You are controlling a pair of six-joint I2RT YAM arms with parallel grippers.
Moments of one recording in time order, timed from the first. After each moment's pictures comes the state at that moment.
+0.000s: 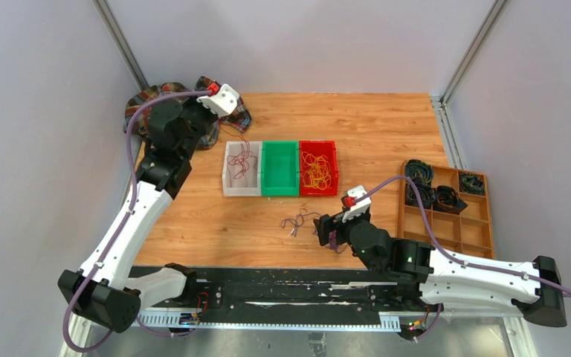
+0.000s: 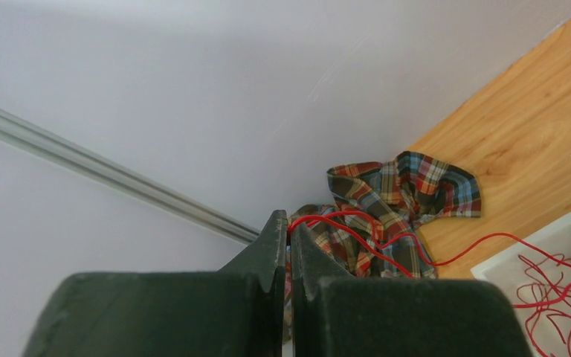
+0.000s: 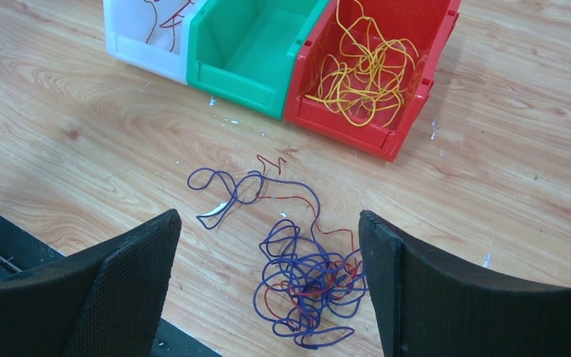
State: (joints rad) left arm -0.33 1.13 1.21 -0.05 -0.12 0.81; right arm 1.29 0.74 0.51 -0.15 0.76 0.35
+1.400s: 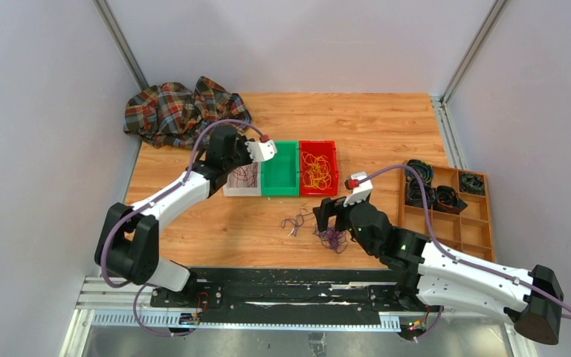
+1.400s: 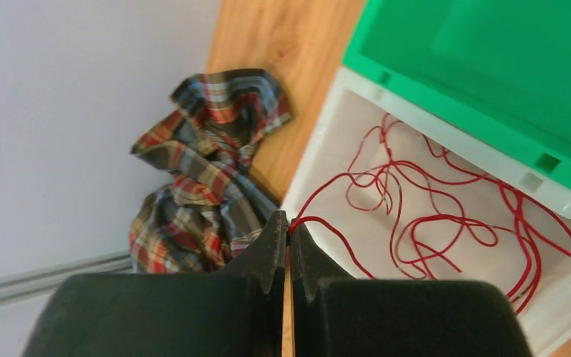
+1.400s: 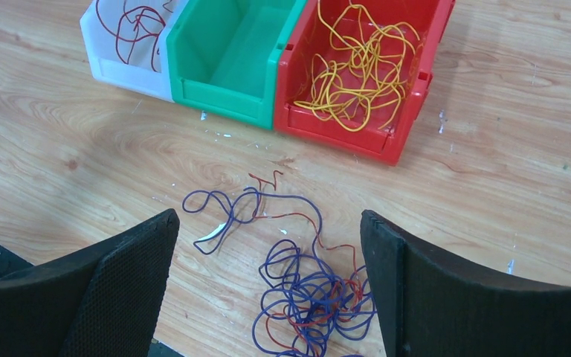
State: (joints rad) left arm -0.40 1.42 0.91 0.03 -0.02 0.99; right arm 1.07 0.82 0.53 -0.09 0.55 0.40
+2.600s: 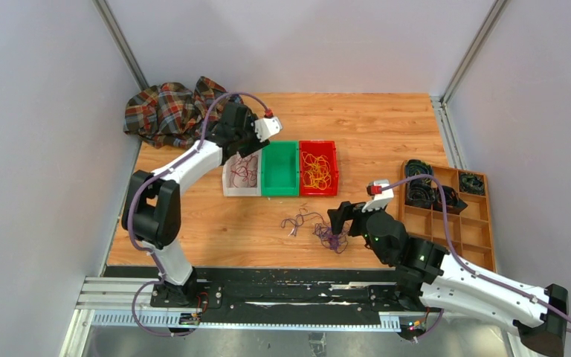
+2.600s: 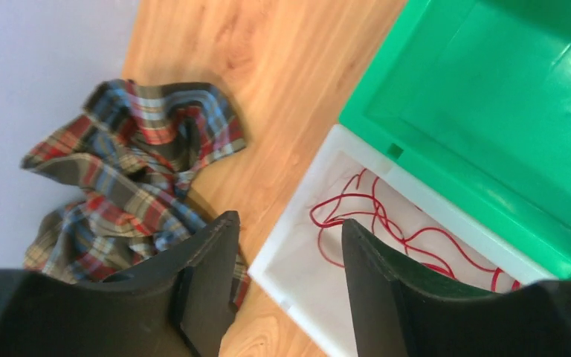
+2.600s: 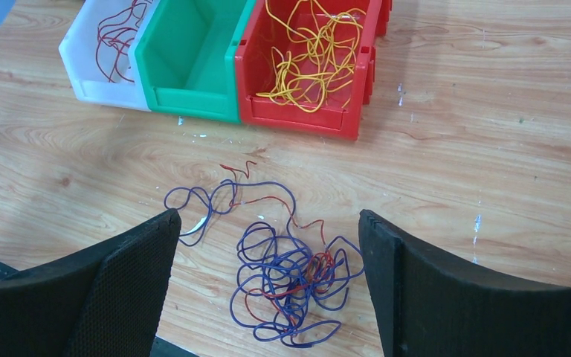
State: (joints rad) left arm -0.36 1.75 1.25 -0.19 0.05 0.82; right arm 1.07 0.60 0.45 -0.22 0.63 0.50
